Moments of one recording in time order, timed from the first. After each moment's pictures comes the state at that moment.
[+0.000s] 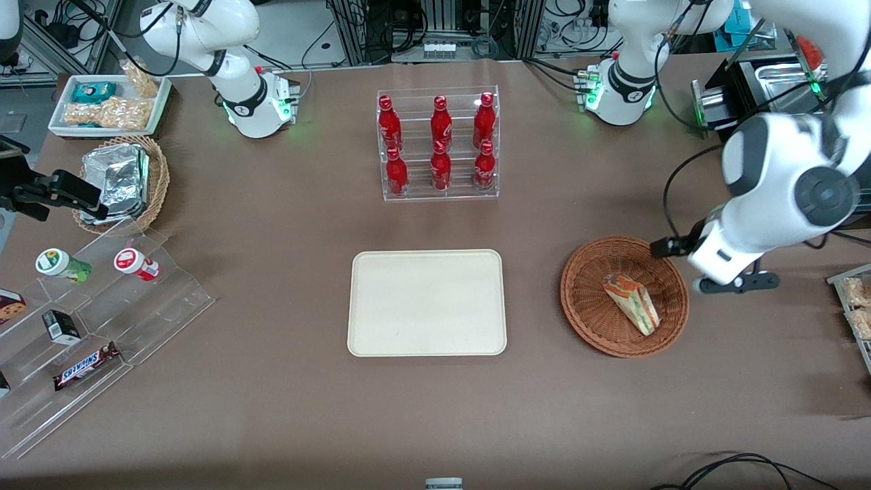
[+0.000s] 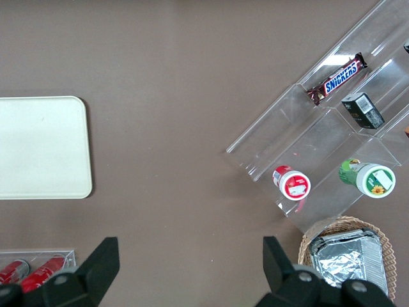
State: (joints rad) arm -0.13 0.20 0.02 -1.87 0.00 1.92 -0.27
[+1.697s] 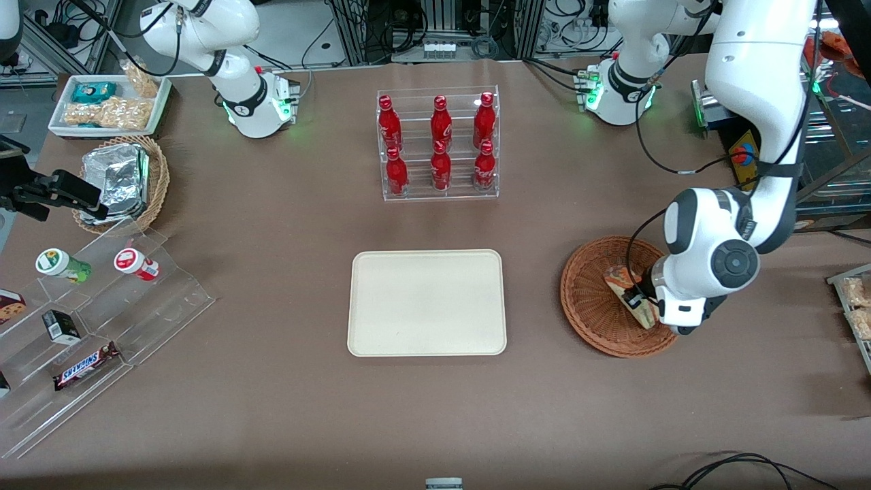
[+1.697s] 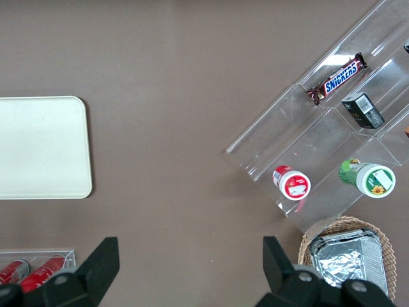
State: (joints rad) arm -0.15 0.43 0.02 -1.81 -0.05 2.05 -0.78
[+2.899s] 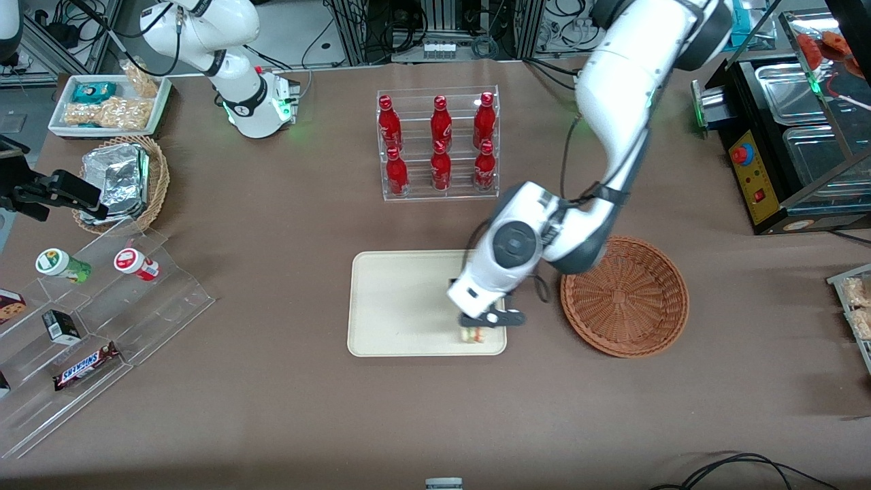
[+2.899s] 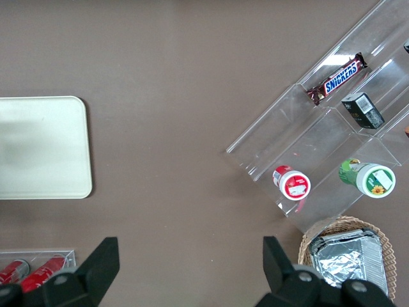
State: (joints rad) arm -0.54 0.77 -0.15 -1.30 -0.04 2.09 -0.67
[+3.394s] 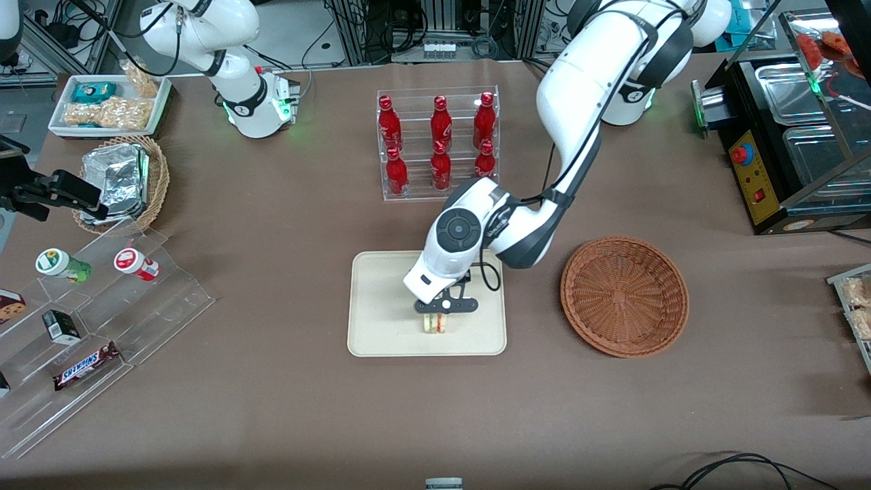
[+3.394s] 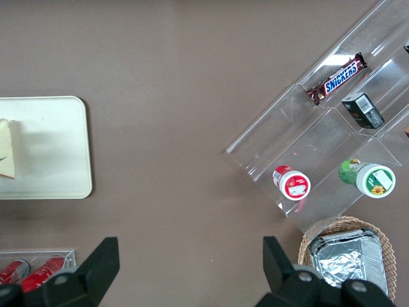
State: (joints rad) arm -0.63 0.89 -0.15 -1.21 -0.04 2.13 -0.74
